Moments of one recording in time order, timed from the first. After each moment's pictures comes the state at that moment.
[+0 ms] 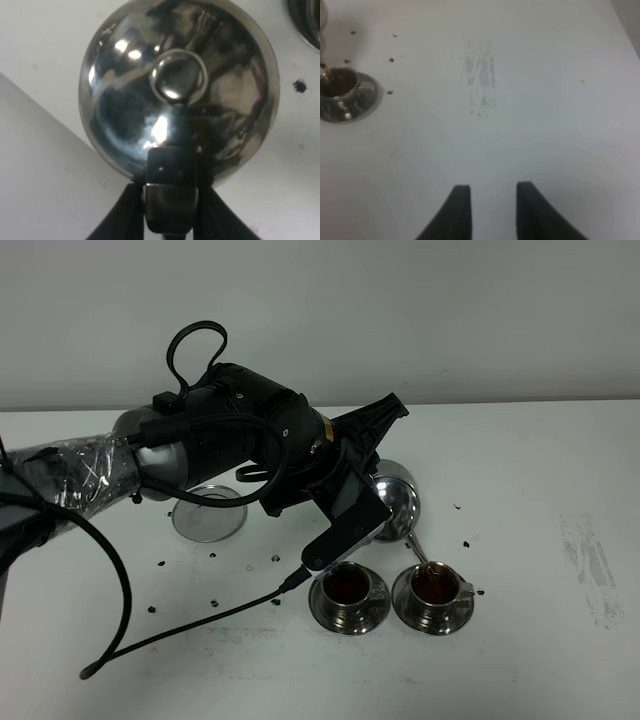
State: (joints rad) left arm -0.65 2.05 -1.61 0.02 0.46 2.06; right arm -0.07 0.04 -0.52 0.08 1.12 -0.09
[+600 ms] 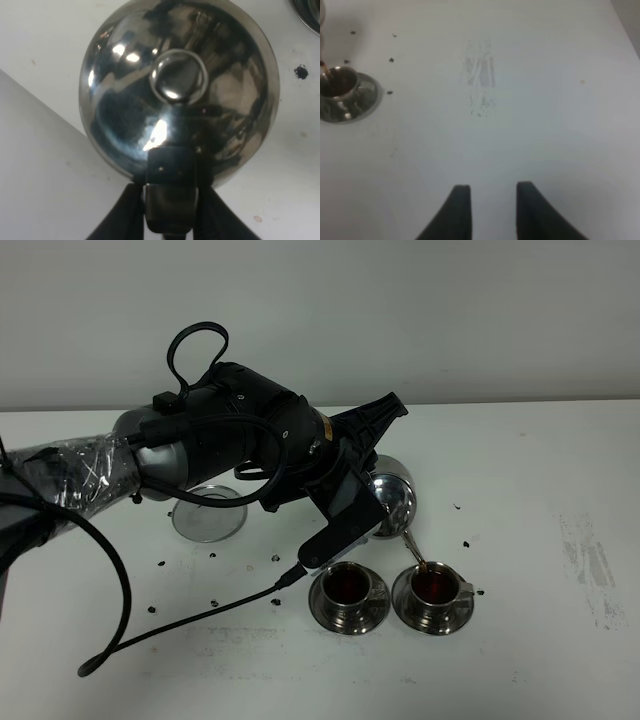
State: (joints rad) left arm -0.65 2.05 -1.61 0.06 0.46 2.06; right arm -0.07 0.04 -0.52 0.08 1.12 -0.09
